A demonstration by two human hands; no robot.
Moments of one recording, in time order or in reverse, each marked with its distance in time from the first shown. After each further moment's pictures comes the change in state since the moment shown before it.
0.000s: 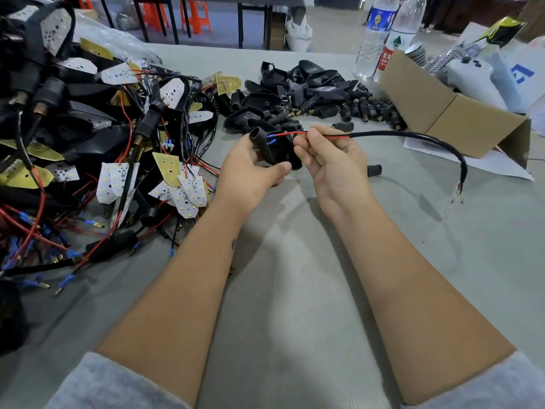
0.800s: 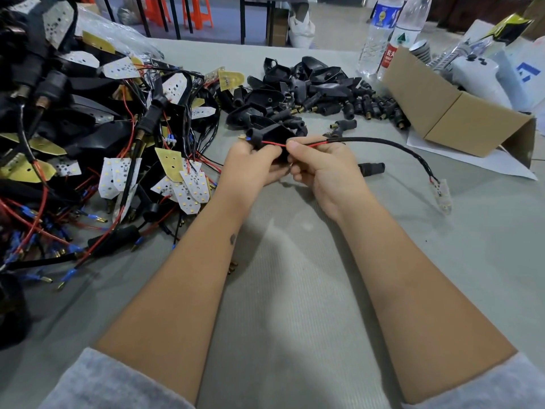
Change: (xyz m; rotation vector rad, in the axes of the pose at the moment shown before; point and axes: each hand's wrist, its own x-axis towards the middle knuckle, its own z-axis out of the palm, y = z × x) left_hand -0.006 0.018 0.004 -0.175 0.036 -0.160; right_hand -0.002 0.002 -0.001 -0.382 -0.180 0.119
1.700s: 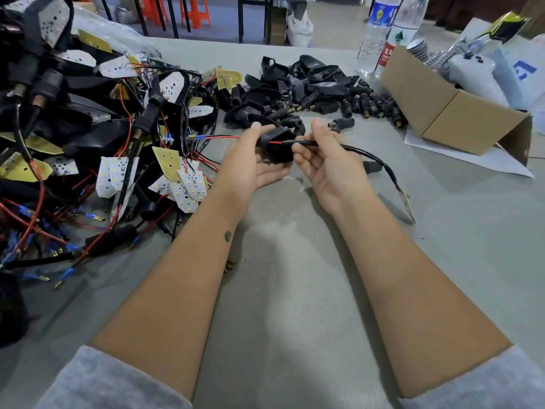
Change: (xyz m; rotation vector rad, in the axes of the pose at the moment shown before) left_hand -0.001 0.007 0.000 -0.148 -0.013 -0.123; right_hand 0.005 0.001 -0.004 0.323 0.114 0.000
